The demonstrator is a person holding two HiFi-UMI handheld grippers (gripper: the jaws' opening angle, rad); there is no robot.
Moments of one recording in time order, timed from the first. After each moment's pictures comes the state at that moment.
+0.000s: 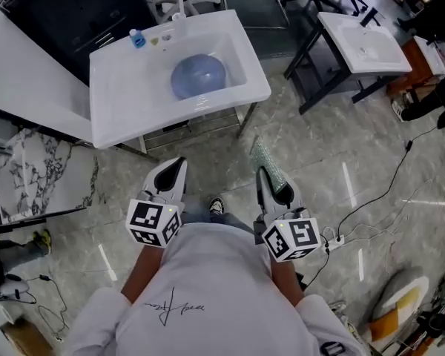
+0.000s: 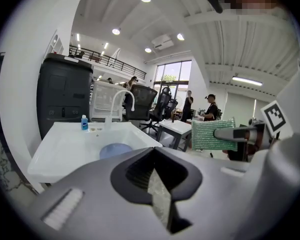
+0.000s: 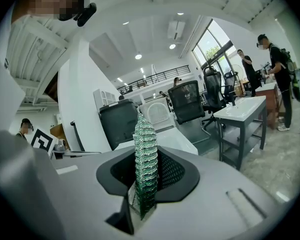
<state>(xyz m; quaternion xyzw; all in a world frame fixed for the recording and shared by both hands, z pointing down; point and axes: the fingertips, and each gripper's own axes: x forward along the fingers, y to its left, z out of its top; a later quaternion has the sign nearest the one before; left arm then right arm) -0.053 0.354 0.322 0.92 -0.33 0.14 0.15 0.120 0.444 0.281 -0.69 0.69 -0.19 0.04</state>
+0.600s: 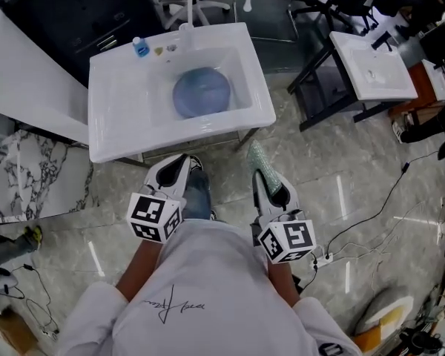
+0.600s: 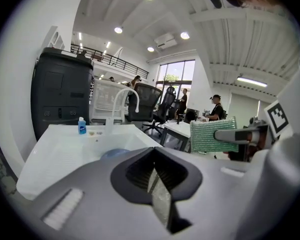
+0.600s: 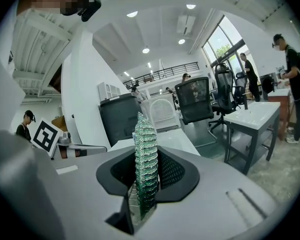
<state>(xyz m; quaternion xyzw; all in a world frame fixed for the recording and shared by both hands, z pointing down) -0.021 0.271 0.329 0.92 -0.34 0.14 0.16 0.138 0.355 0.286 -0.67 0.72 -0.18 0.00</state>
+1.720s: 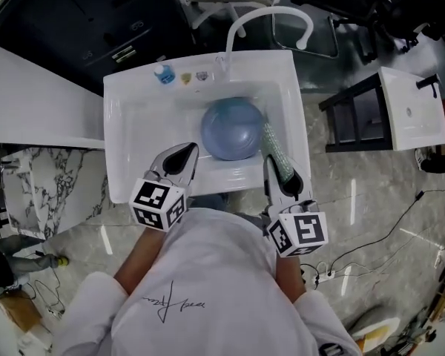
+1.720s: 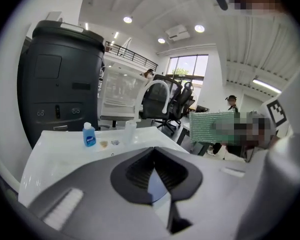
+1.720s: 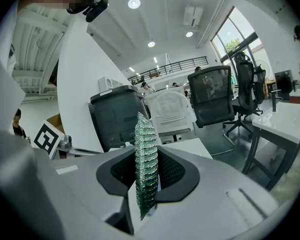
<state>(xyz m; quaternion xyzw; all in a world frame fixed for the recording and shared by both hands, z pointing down) -0.031 0.027 0.351 0.89 -0.36 0.17 0.21 0.136 0.086 0.285 -0.64 0.75 -0.19 -0.02</state>
